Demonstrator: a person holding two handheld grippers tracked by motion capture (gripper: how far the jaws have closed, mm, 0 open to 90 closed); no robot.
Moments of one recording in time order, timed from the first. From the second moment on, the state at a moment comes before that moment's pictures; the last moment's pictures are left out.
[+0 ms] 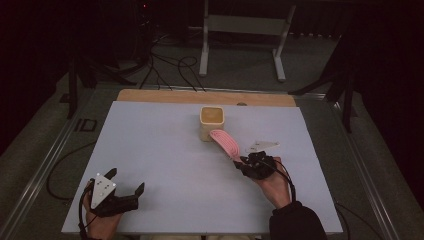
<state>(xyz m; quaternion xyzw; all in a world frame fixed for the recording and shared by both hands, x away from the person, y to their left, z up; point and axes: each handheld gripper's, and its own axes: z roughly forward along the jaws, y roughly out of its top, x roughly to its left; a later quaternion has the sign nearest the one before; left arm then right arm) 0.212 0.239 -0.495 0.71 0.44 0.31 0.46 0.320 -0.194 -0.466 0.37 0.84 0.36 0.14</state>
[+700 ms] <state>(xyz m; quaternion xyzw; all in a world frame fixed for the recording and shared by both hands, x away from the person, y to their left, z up) 0.253 0.176 -0.454 0.73 0.41 0.24 0.48 0.315 -0.188 -0.457 0.35 0.84 0.40 0.14</state>
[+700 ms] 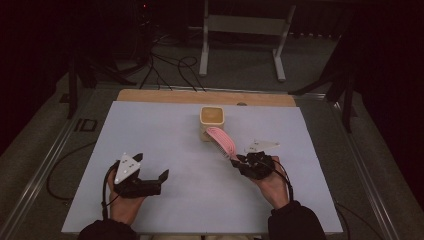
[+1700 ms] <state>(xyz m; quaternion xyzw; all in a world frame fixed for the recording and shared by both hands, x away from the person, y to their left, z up) 0.317 0.049 -0.427 0.75 0.42 0.13 0.50 0.304 -0.174 -0.448 0.32 0.83 0.43 0.16</state>
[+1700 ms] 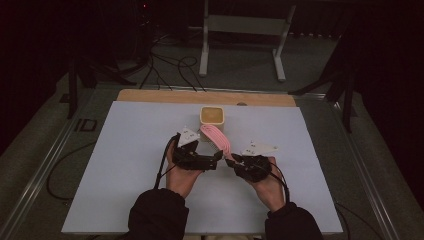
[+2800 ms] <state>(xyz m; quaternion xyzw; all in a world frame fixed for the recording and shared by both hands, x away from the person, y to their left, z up) 0.323 0.028 -0.431 0.72 0.47 0.07 0.50 0.293 -0.158 -0.449 0.30 0.82 0.43 0.21</state>
